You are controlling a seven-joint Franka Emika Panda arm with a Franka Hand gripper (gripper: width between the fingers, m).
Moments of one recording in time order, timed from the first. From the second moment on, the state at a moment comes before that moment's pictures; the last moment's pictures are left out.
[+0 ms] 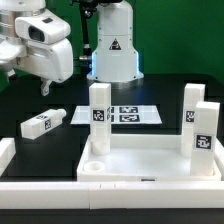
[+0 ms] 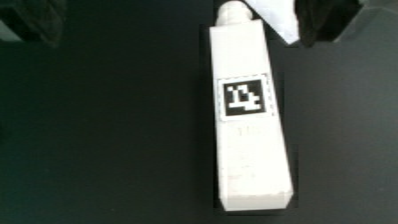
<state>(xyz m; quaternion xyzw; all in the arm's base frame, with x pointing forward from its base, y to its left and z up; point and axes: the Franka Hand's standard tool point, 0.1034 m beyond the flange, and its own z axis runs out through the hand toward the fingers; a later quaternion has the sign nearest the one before) 0.400 -0.200 0.090 -0.29 -0.95 0.07 0.09</state>
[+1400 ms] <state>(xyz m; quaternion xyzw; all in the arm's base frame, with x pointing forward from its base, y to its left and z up) 0.433 -0.199 0.081 -0.90 -0.40 0.15 0.01</state>
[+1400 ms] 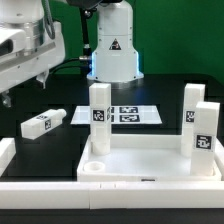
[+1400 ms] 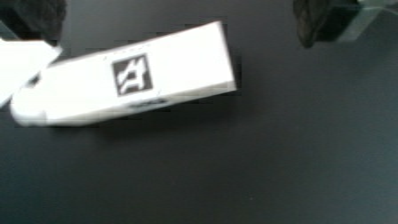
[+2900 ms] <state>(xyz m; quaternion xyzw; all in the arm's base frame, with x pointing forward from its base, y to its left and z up) 0.451 -0.191 0.062 -0.90 0.32 0.29 0.08</state>
